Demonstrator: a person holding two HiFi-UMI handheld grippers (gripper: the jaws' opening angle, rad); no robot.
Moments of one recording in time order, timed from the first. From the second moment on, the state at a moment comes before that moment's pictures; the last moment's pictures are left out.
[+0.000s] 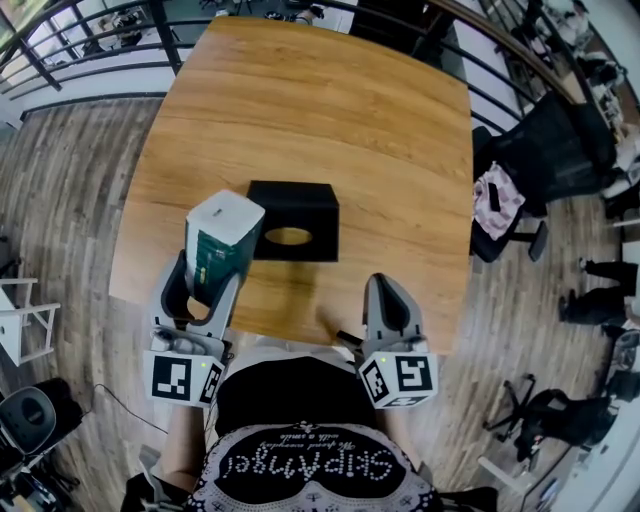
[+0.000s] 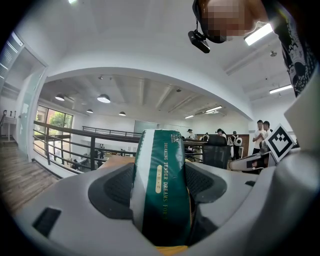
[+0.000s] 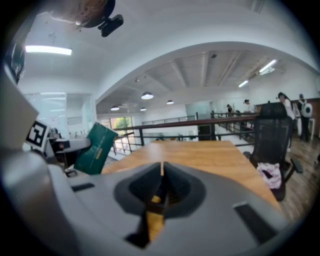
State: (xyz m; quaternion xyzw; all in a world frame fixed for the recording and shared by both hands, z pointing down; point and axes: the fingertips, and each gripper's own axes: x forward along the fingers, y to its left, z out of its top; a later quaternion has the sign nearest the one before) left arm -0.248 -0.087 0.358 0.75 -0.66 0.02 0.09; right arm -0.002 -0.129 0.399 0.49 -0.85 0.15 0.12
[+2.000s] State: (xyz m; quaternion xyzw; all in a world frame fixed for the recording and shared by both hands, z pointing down) left arm -0.172 -0.173 0.409 0.90 -0.39 0.18 0.06; right arm 0.069 -0.128 0.409 0.58 -0.78 0.18 0.11
